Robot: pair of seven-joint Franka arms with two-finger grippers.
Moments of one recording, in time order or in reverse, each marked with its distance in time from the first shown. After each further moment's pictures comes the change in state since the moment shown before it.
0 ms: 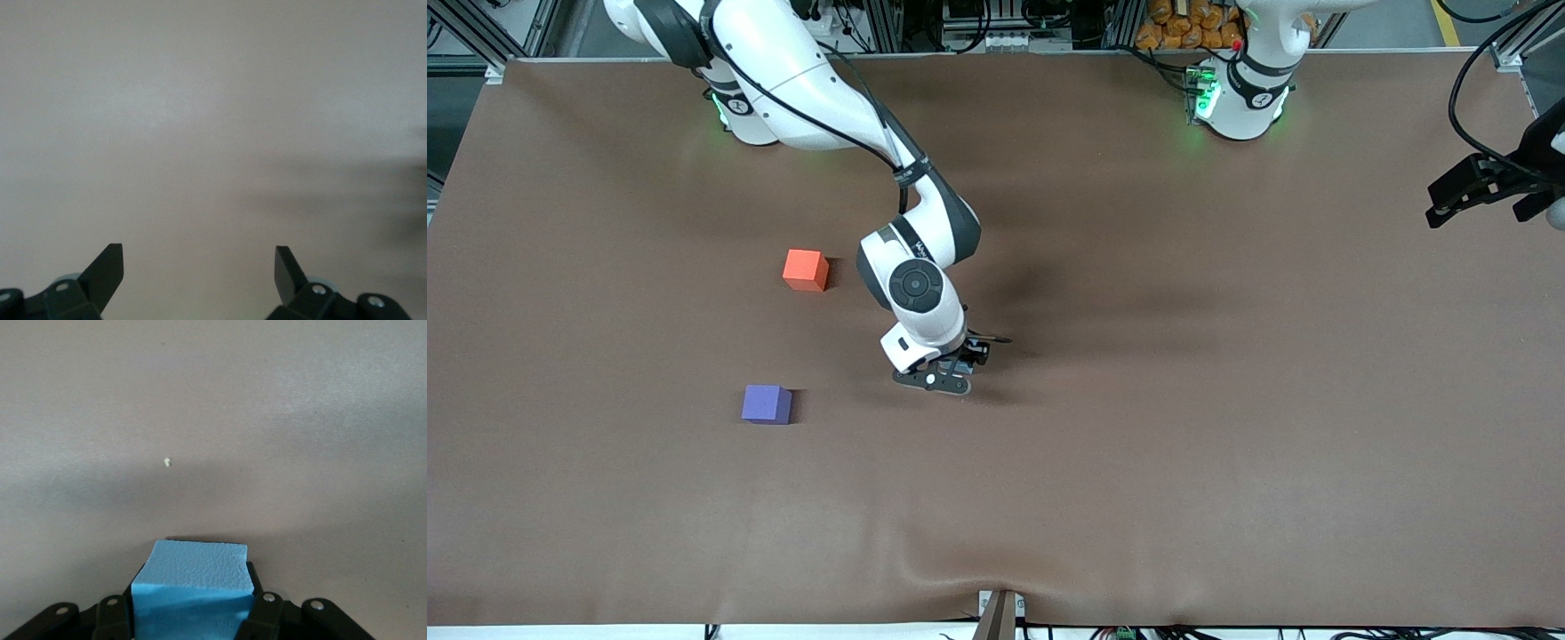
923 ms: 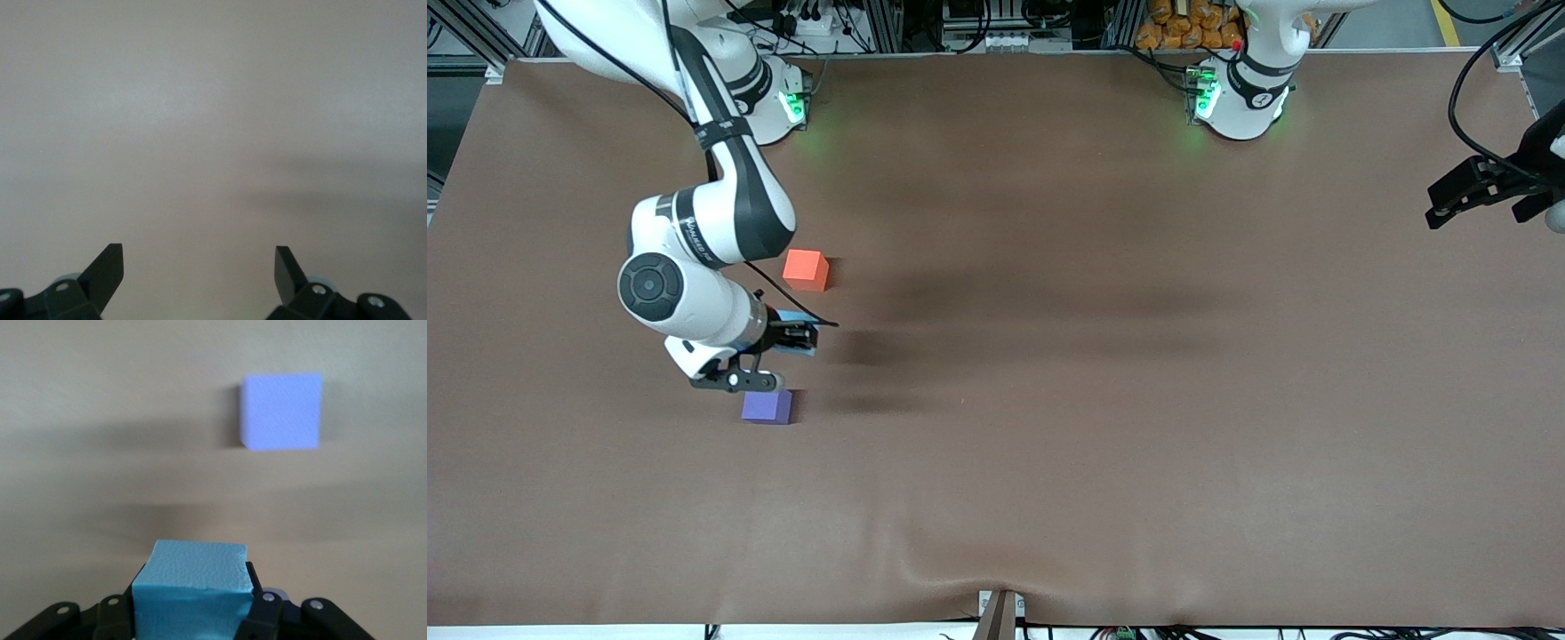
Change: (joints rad) left arm 0.004 0.006 0.000 -0.005 0.000 -0.003 0.000; right arm -0.332 -0.453 -0.039 -0.406 -0.044 -0.237 -0.486
